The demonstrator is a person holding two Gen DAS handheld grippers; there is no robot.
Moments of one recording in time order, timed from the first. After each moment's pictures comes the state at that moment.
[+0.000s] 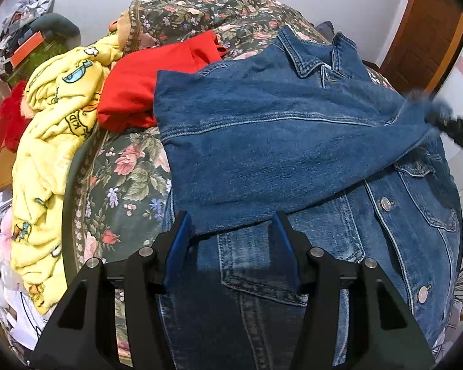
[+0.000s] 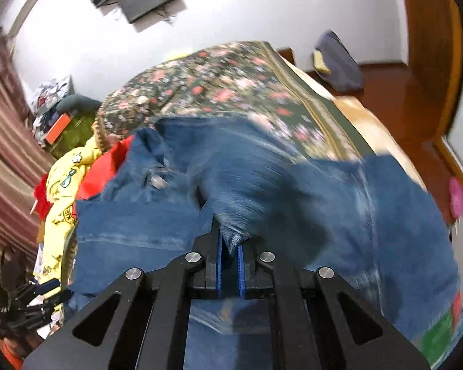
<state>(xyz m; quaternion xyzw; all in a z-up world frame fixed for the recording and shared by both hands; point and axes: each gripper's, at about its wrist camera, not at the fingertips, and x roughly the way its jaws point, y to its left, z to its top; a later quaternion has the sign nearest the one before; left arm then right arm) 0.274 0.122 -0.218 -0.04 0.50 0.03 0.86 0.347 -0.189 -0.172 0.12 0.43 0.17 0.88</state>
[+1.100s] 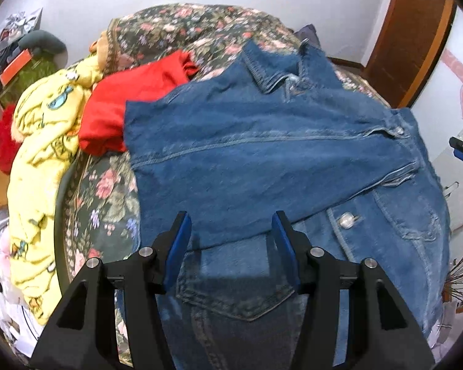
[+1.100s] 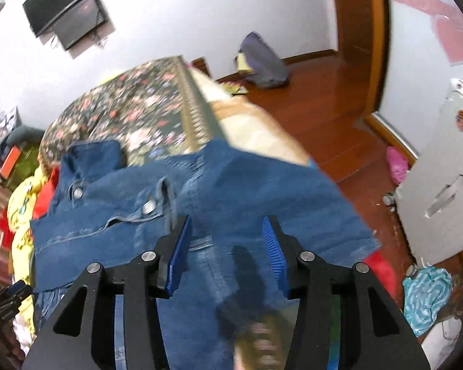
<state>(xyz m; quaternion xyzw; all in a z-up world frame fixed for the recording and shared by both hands) 0.284 0.082 -0.191 -0.02 0.48 -0.01 0.88 0.307 -0.321 -0.150 0.14 0.43 0.02 0.89</state>
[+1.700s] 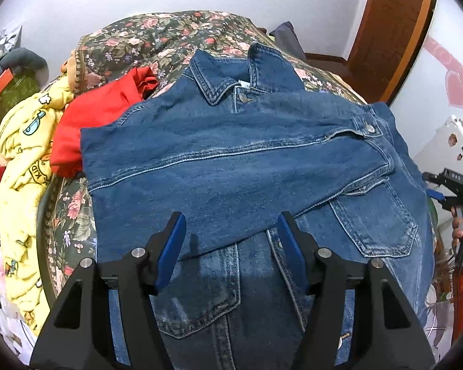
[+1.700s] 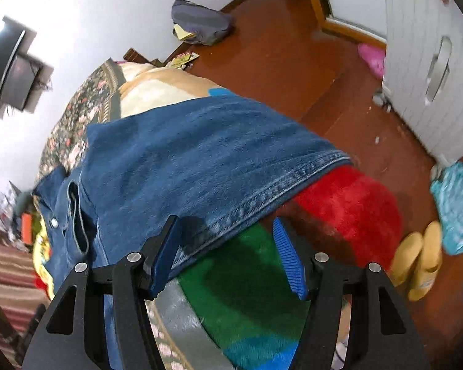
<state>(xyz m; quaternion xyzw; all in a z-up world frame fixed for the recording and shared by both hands) 0.300 0.028 -0.186 0.00 0.48 -0.04 0.87 0.293 -0.417 -0.251 0.34 0.50 -0.01 0.80</state>
